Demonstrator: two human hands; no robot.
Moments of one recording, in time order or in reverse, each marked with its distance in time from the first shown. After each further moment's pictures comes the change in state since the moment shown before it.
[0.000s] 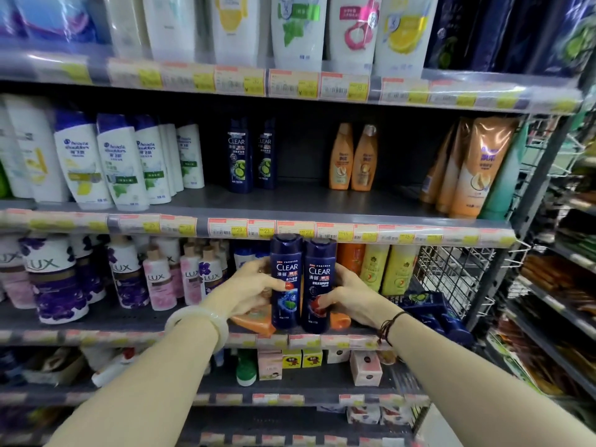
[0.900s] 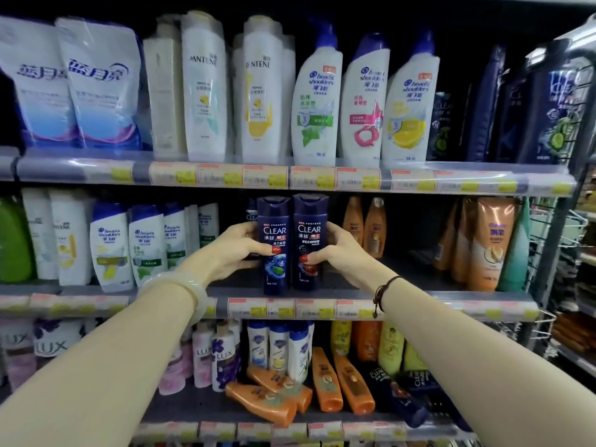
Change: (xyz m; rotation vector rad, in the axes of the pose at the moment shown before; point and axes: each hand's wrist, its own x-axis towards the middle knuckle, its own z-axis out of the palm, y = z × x) left_hand 0.000 0.175 -0.061 0.176 0.080 0.345; right_hand 0.038 -0.183 0.041 -0.194 0.144 -0.405
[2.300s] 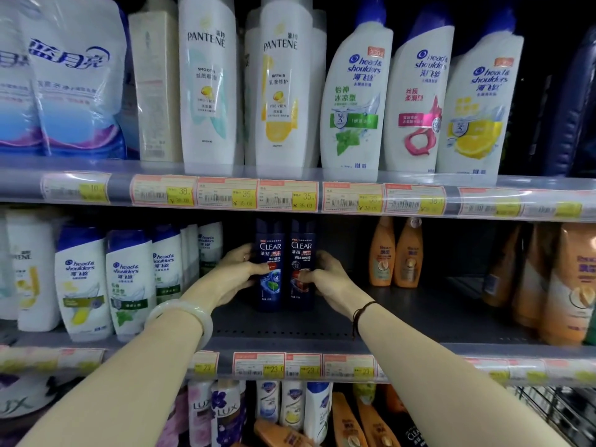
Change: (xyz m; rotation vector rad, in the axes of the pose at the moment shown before) left_hand 0.105 -0.053 -0.053 -0.042 0.109 -0.026; right_hand 0.115 0.050 0.045 0.029 0.086 0.119
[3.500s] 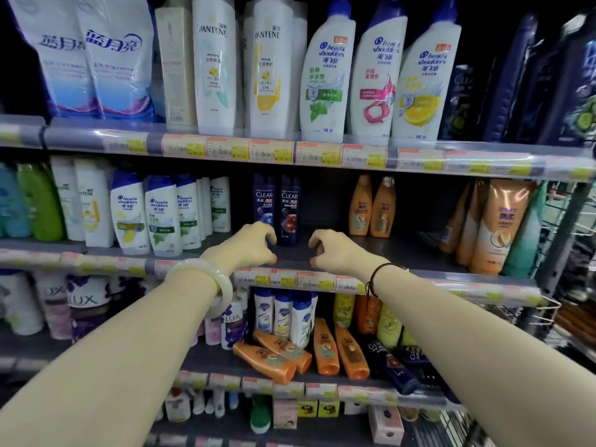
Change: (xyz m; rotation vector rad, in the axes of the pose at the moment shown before) left_hand -0.137 0.030 0.065 0.995 -0.006 0.087; right_hand -0.138 -0.029 -0.050 -0.952 -0.218 -0.185
